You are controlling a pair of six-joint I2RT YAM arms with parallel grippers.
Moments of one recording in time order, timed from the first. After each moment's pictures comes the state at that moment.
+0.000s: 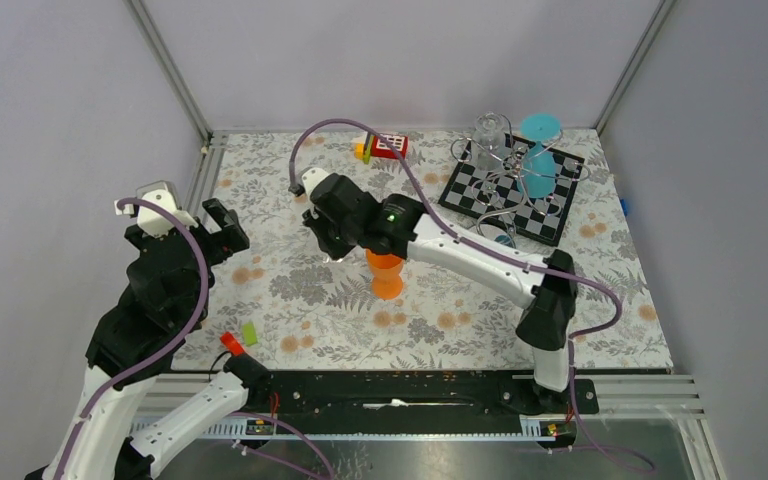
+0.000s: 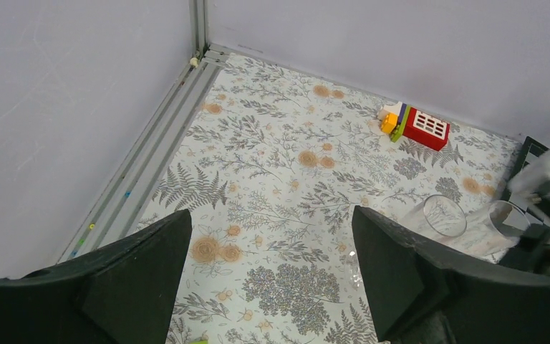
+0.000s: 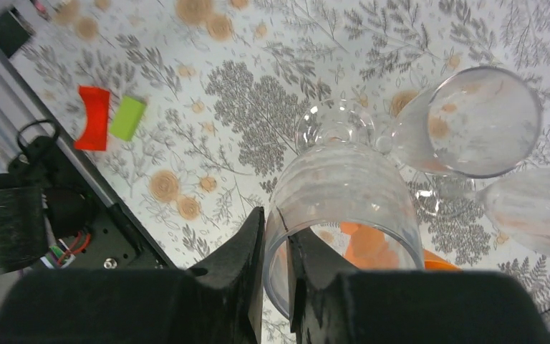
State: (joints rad) left arm -0.58 0.63 1.23 -0.83 -0.79 -0.34; right arm 1.09 1.89 1.91 -0.72 0.10 0.21
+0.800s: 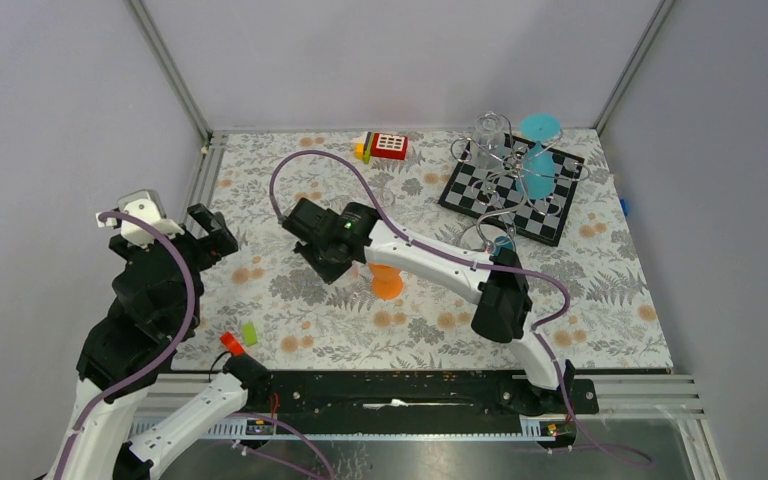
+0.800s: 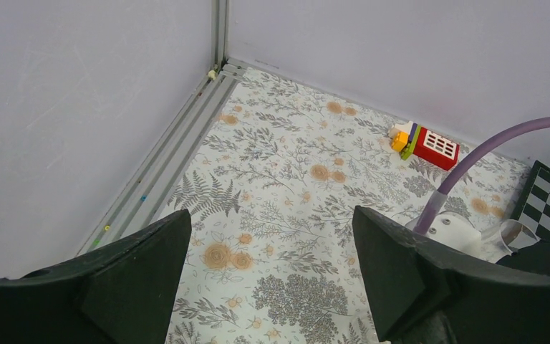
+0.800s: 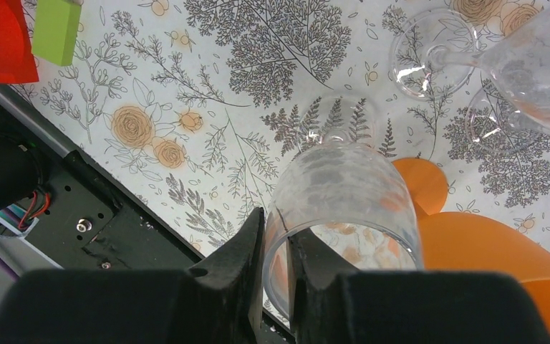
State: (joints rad) left arm -0.58 0.59 1.23 -0.83 -0.84 -0.32; right arm 1.14 2.18 2.18 -1.07 0.10 0.29
